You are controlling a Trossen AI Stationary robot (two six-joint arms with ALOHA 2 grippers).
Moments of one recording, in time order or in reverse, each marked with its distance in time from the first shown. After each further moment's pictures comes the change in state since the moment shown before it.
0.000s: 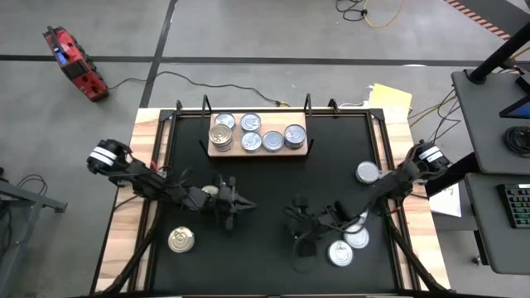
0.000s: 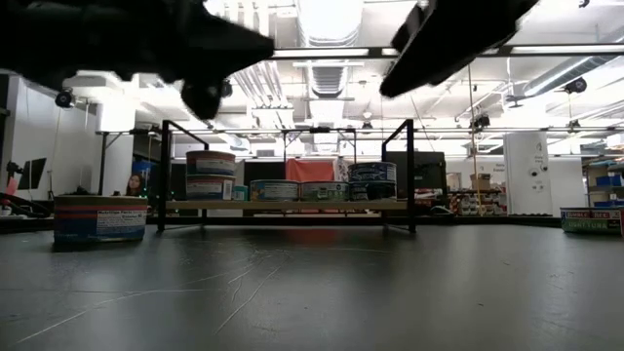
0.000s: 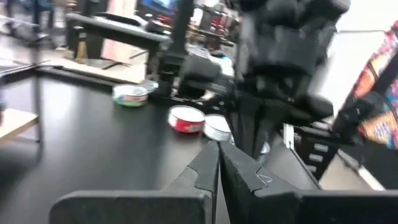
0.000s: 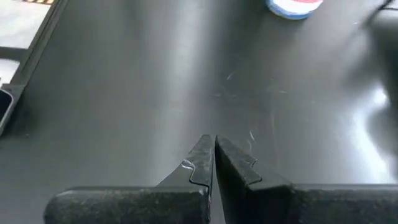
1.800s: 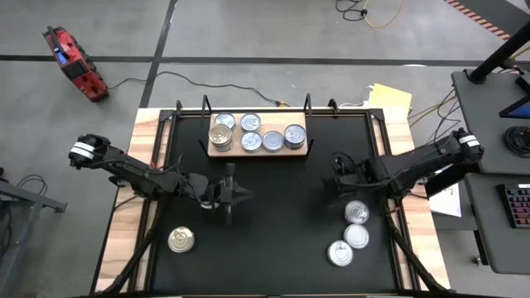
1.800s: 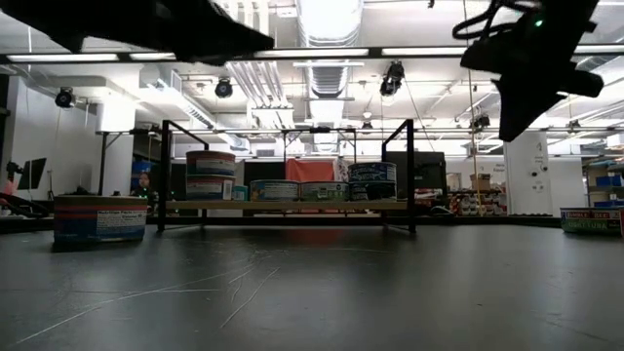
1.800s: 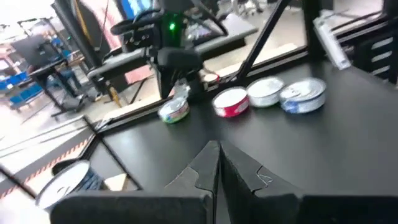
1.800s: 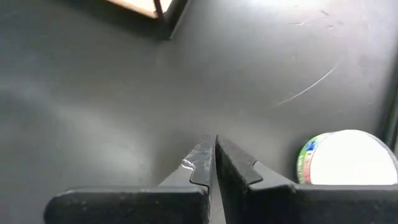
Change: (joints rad) left arm 0.117 -0.259 0.095 -0.493 0.076 0.578; right arm -0.258 -0.452 -0.176 -0.893 0.199 1.097
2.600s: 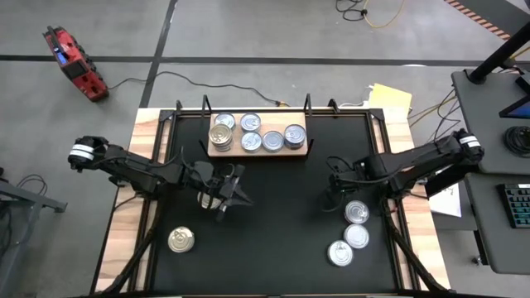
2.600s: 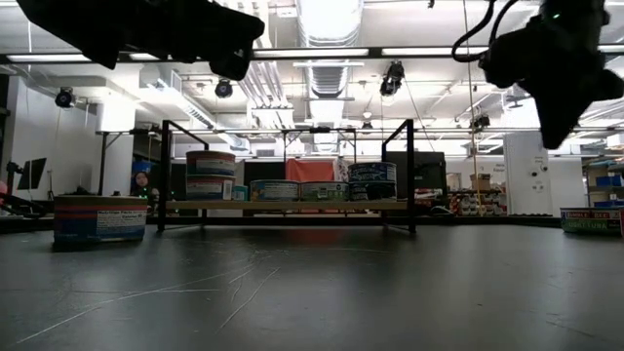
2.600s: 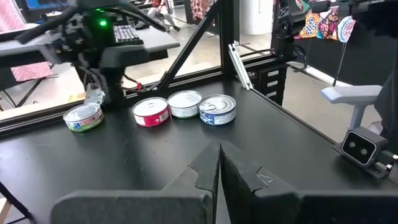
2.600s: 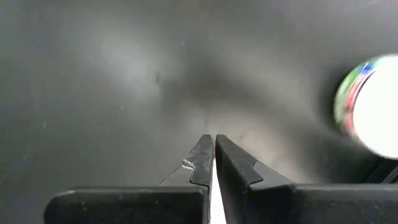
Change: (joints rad) left arm 0.139 -0.001 0.013 -0.045 0.514 -0.157; right arm -0.021 0.000 -0.001 0.005 -0.392 -0.138
